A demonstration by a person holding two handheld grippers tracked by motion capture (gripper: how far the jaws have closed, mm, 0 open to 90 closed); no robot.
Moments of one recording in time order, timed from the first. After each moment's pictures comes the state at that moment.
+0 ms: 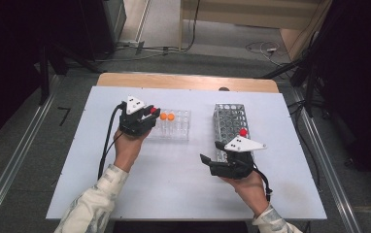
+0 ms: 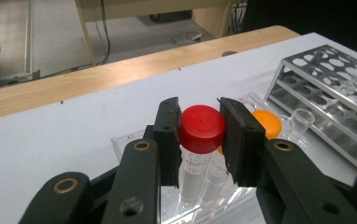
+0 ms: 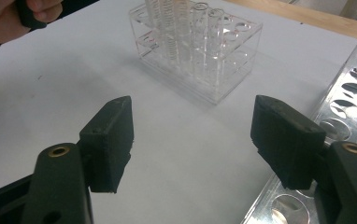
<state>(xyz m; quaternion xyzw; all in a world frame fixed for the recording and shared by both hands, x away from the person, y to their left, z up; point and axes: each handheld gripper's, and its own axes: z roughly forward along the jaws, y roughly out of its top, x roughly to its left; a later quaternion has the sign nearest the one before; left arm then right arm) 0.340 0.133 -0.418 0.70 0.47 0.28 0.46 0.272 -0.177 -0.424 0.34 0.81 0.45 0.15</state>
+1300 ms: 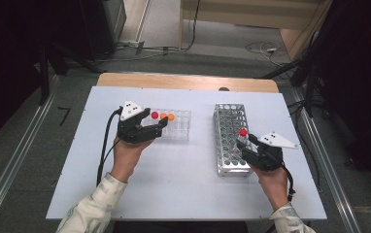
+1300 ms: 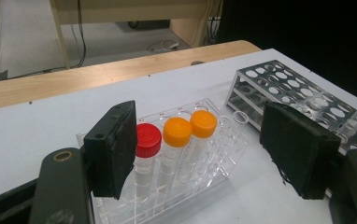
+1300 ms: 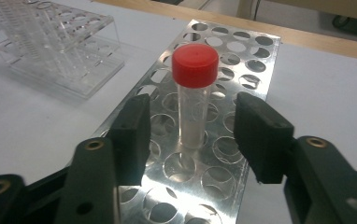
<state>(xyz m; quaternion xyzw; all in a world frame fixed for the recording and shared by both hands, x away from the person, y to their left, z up) 0.311 0.129 -0.401 0.69 0.46 0.24 0.51 0.300 -0.252 -0.438 0.44 0.75 0.42 0.26</state>
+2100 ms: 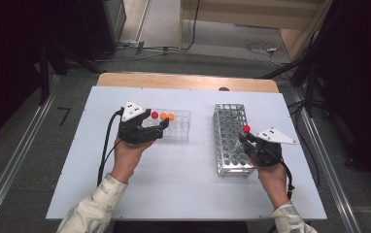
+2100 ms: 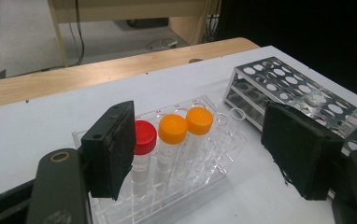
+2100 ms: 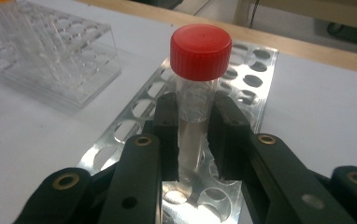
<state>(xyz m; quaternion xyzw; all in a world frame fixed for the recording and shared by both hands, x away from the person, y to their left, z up) 0.310 0.127 -0.402 0.69 0.46 0.24 0.51 0.302 -0.248 -0.423 0.43 0.75 0.42 0.28</state>
